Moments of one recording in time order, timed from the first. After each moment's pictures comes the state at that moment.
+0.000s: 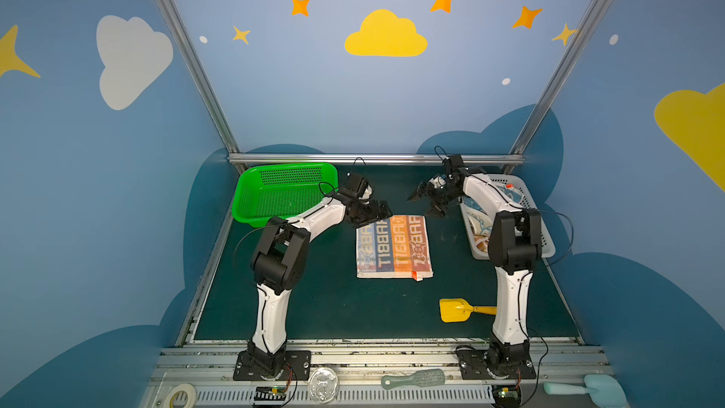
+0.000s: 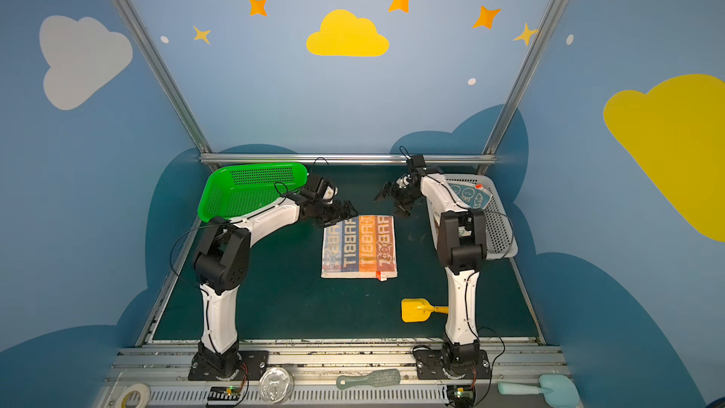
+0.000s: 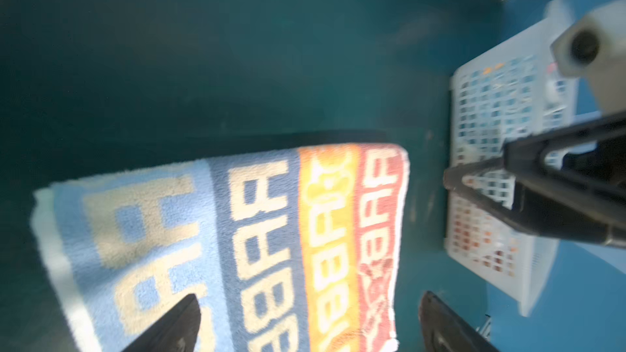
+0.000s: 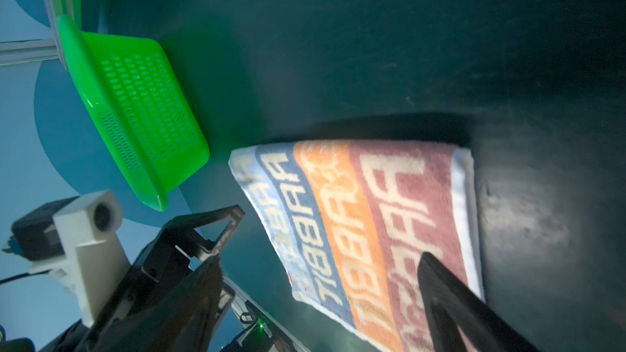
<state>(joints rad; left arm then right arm) -0.46 2.07 1.56 -0.44 0.39 -0.65 0.22 2.23 1.92 -0.93 -0.63 0.60</state>
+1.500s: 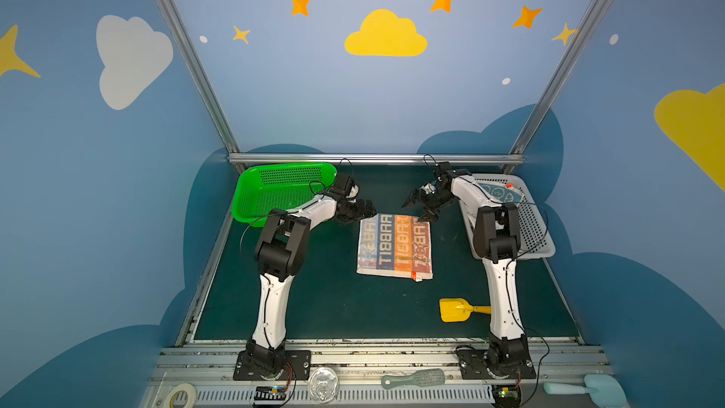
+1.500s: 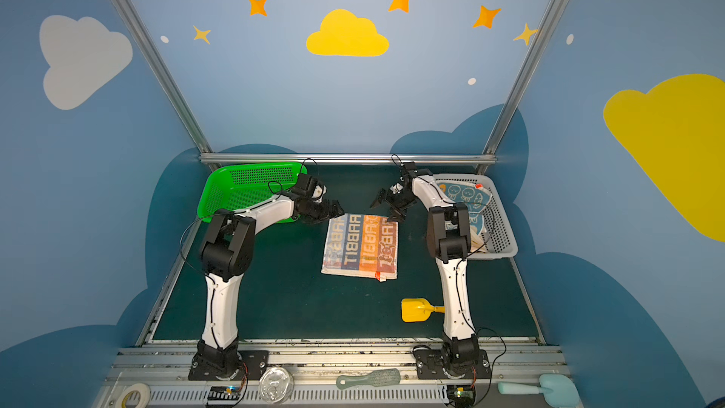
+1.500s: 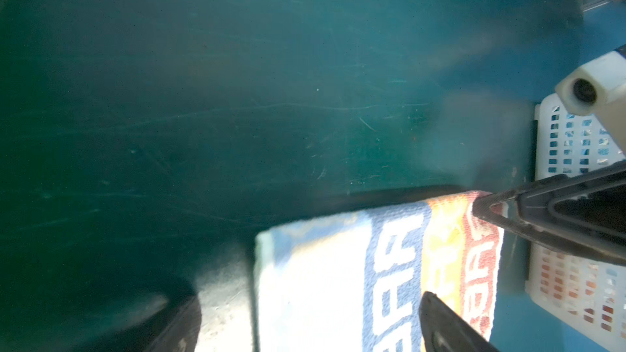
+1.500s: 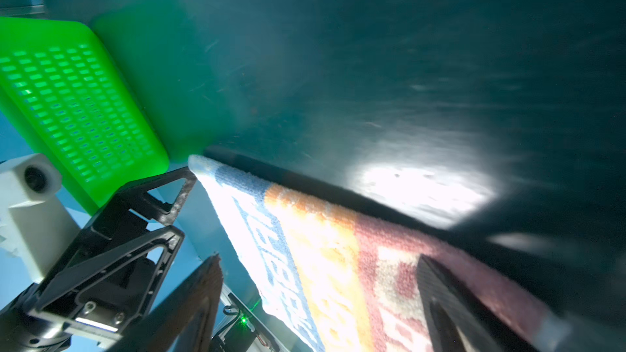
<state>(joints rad) -0.35 2.18 1.59 -0.41 0.35 -0.49 0.22 2.44 2.09 -1.03 -0.64 0.48</state>
